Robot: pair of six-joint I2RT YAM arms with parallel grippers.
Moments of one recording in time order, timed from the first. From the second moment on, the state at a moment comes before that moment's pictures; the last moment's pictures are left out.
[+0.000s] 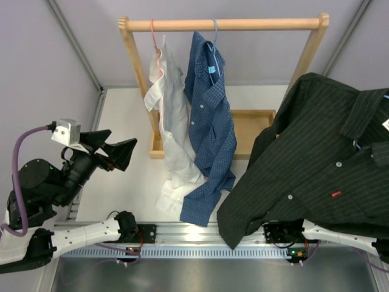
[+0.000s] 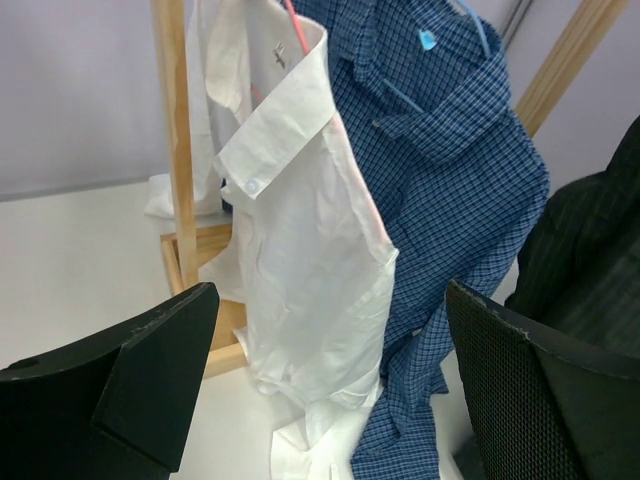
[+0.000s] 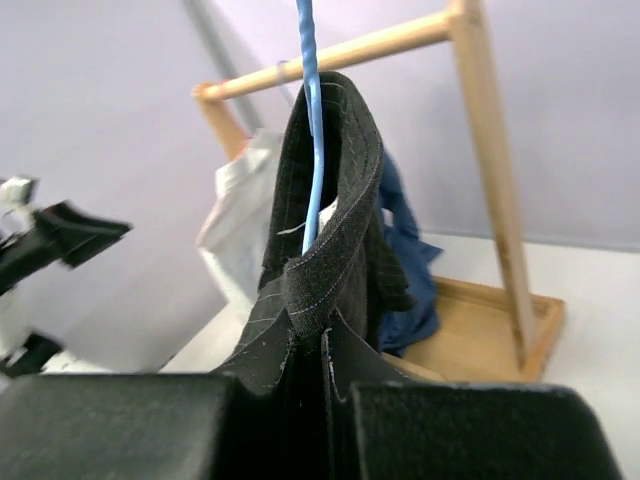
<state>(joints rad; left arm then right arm) -1.11 0.60 1.45 -0.78 -0.65 -0.19 1.12 0.68 2.38 -1.37 0.48 0.22</state>
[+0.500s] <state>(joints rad) -1.11 0.62 1.14 -0.64 -0.96 -0.15 1.12 0.84 1.68 -1.12 0.76 0.22</state>
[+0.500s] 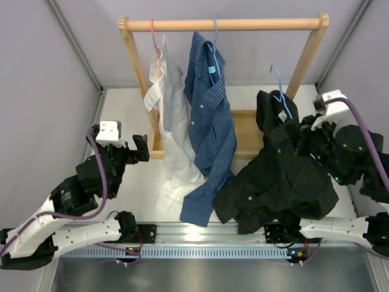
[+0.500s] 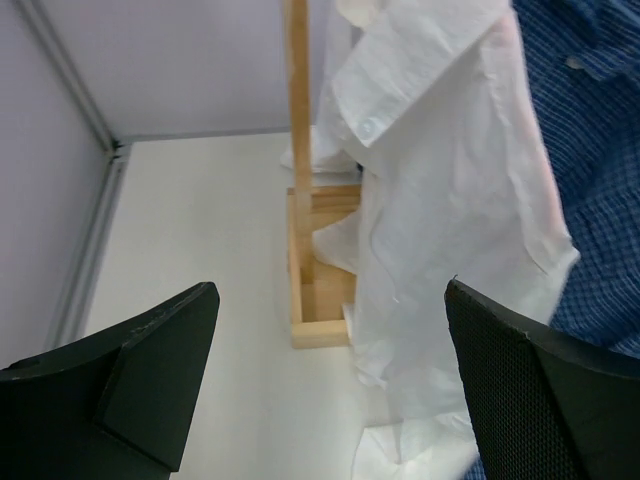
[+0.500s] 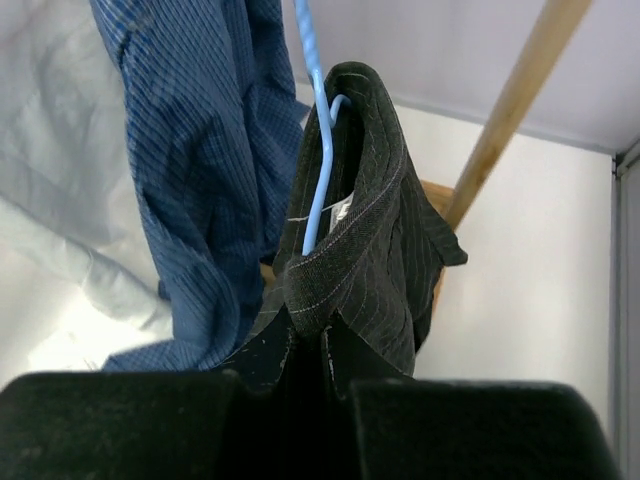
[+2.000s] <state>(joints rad) 0.07 0.72 0.97 -0.51 -0.35 -0.36 0.49 1.07 1.50 -0.38 0.28 0.40</state>
